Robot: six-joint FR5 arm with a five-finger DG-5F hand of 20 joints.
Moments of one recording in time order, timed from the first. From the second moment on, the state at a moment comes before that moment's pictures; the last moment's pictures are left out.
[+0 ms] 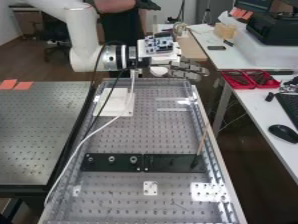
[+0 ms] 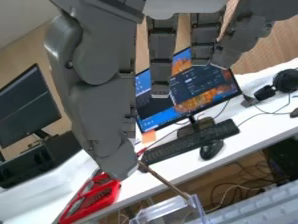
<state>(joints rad) 1.76 -1.99 -1.69 -2.60 -1.42 -0.35</state>
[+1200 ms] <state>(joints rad) 1.80 -2.16 -1.59 -2.68 -1.43 -0.17</state>
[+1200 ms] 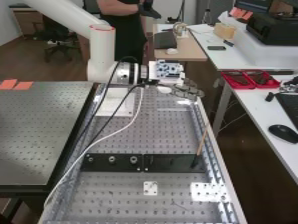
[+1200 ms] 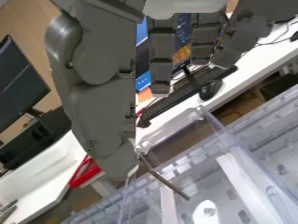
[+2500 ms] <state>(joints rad) 1.78 -2.15 -1.59 -2.68 -1.46 -0.19</state>
